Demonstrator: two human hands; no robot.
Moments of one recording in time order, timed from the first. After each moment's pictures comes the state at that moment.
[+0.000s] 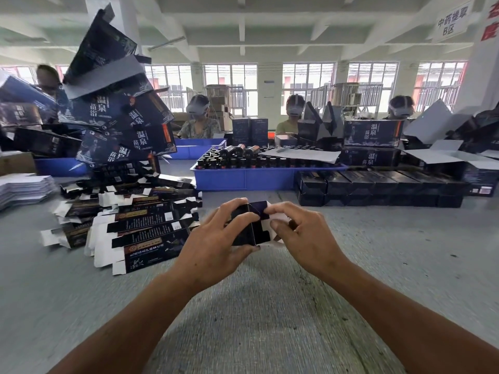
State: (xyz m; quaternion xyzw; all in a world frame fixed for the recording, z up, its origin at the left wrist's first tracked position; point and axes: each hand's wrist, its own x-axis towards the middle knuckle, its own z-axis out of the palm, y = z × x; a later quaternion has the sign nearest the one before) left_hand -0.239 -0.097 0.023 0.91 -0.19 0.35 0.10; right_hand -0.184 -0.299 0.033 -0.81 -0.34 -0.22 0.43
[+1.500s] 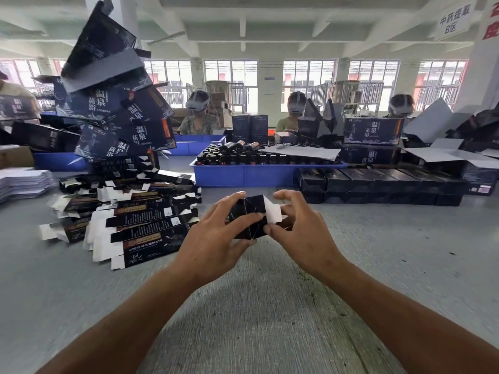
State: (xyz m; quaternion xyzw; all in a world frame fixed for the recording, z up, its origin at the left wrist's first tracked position) left_hand -0.240 -0.096 0.021 0.91 -0.19 0.36 0.09; right_hand -0.188 -0.296 0.031 -0.82 -0.31 -0.18 0.46
